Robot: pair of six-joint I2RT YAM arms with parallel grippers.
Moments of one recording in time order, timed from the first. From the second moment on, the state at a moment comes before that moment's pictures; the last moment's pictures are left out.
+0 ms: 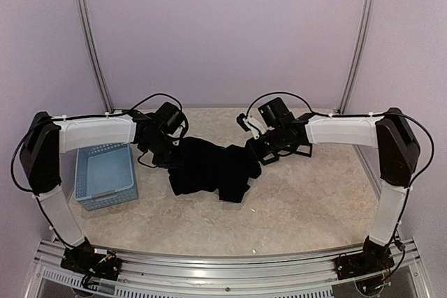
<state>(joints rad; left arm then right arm) -0.65 1.78 1.24 -0.62 0.06 -0.50 0.69 1.92 1.36 -0.29 -0.20 0.05</state>
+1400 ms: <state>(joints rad) -0.52 1.63 1.87 -0.67 -0.35 0.09 0.71 1.84 1.85 -0.02 0.18 0.01</state>
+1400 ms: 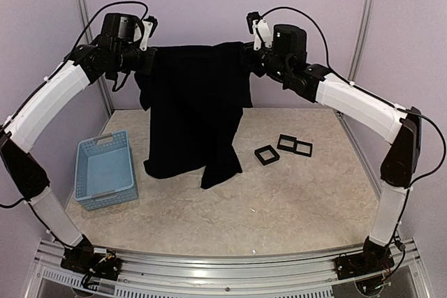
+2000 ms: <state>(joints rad) -0.61 1.50 1.56 -0.51 -0.37 0.13 0.70 1.63 1.54 -0.06 -0.08 -0.11</state>
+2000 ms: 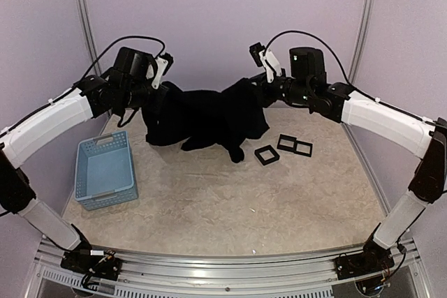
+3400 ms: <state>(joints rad) -0.59 1.83 1.42 -0.76 0.32 -0.44 0.75 1.61 1.07 -0.48 -0.23 0.19</state>
